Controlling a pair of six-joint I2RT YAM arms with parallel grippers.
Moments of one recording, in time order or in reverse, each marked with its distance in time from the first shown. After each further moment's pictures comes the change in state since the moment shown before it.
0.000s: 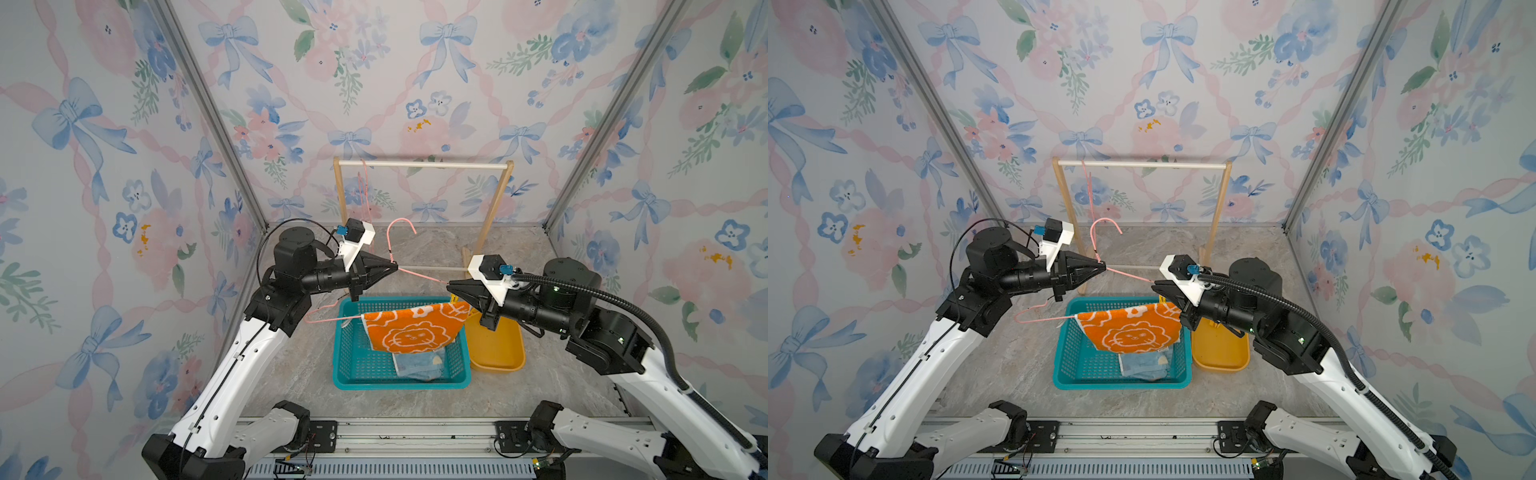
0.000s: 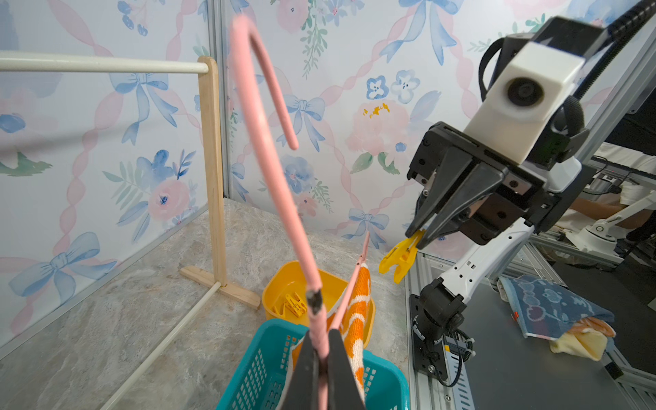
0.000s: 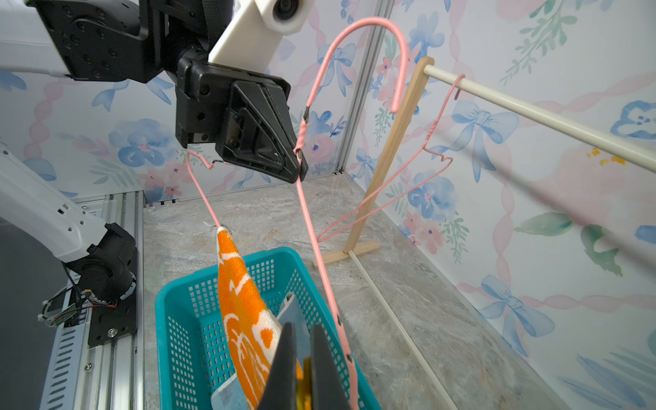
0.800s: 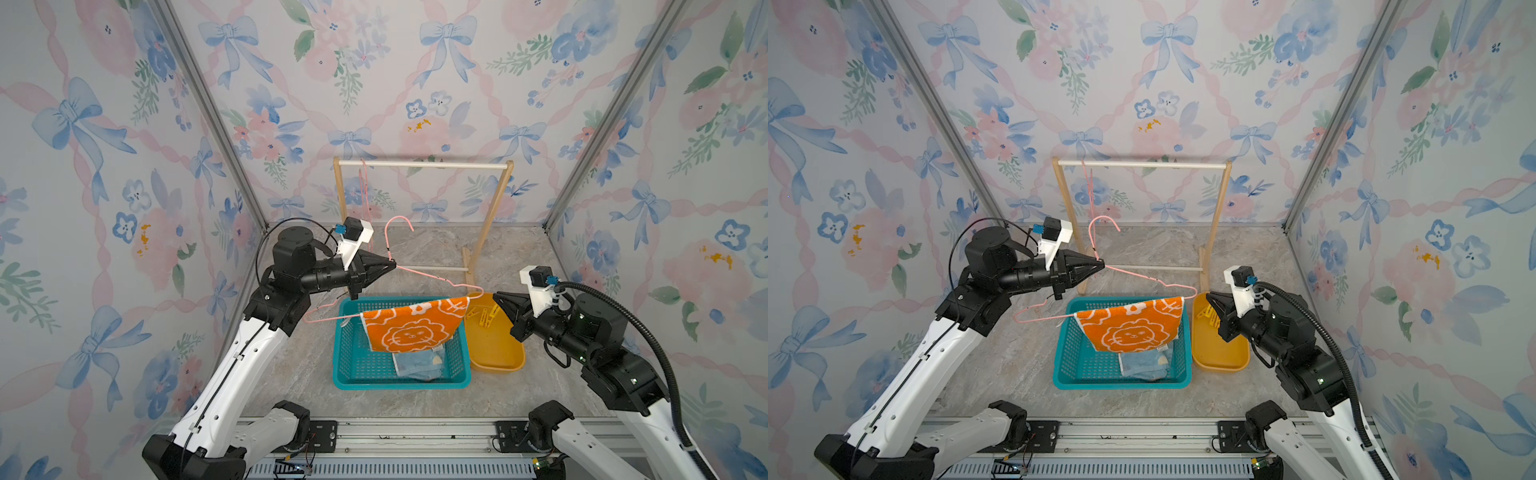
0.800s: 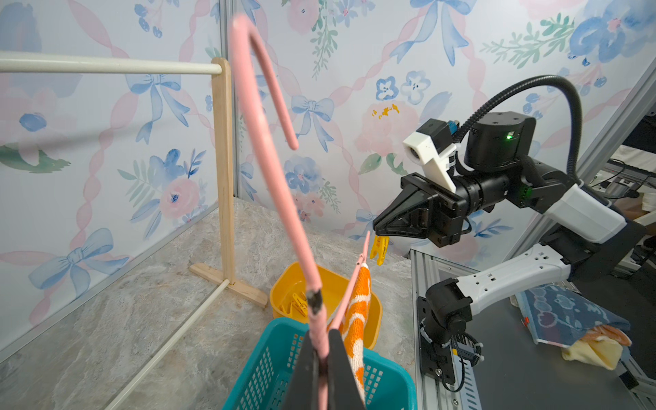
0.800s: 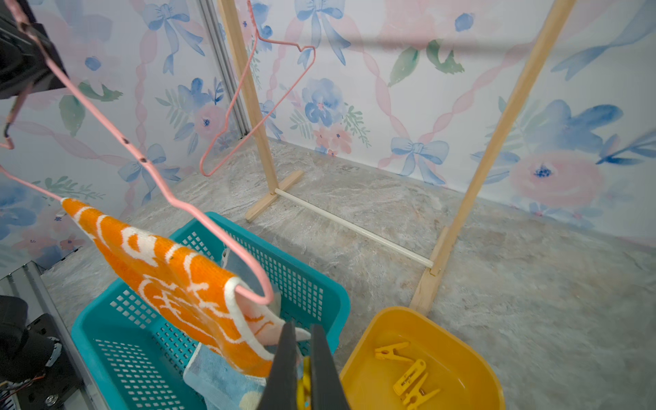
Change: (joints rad) left arm 0.010 0.000 0.000 0.000 -0.018 0.000; right arm -0.393 -0.296 -0.369 -0.020 0.027 0.295
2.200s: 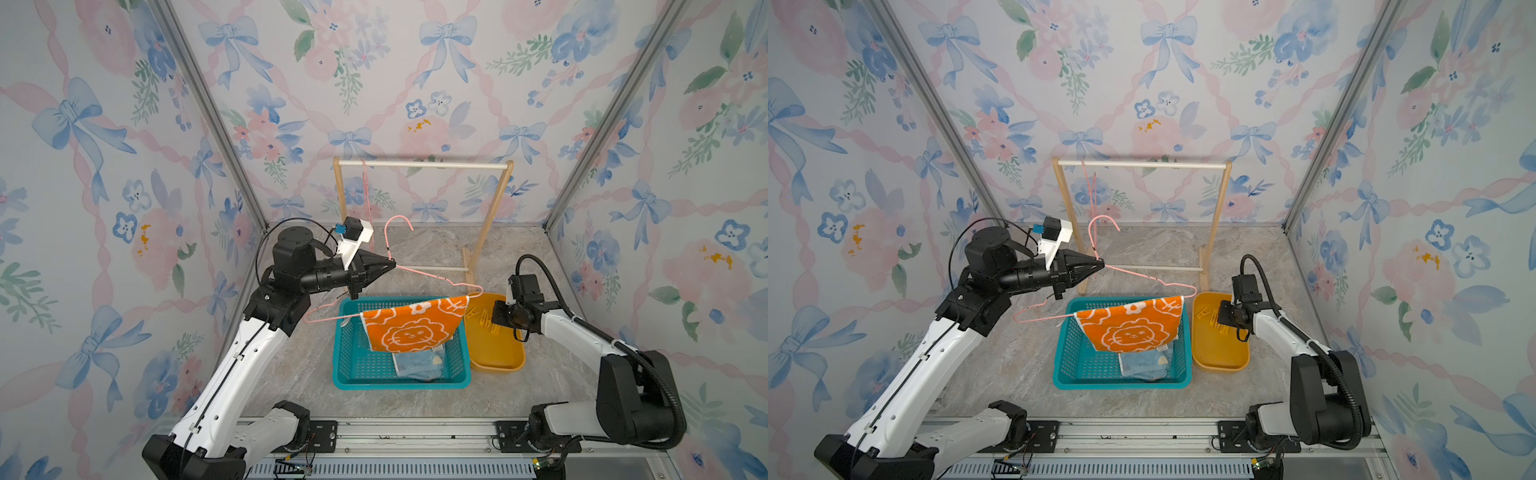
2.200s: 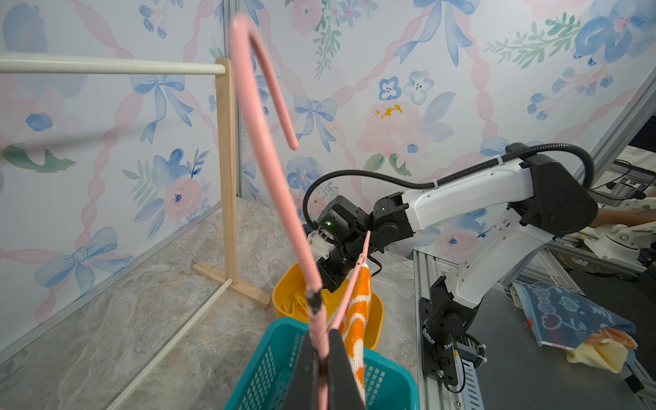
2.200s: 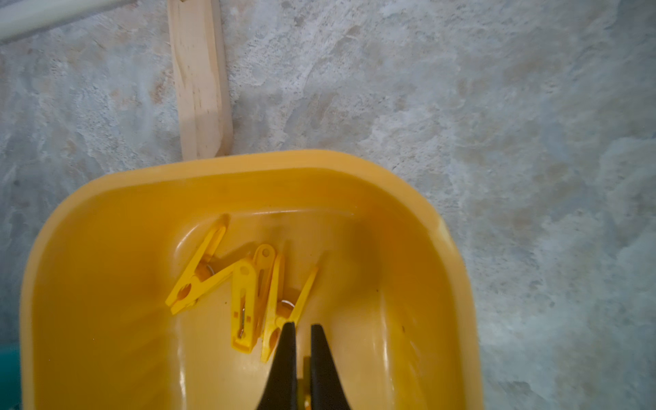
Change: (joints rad) left arm 0.000 0.000 0.000 0.000 -0.011 0.000; right arm -0.276 0.755 -0.171 0.186 0.208 0.272
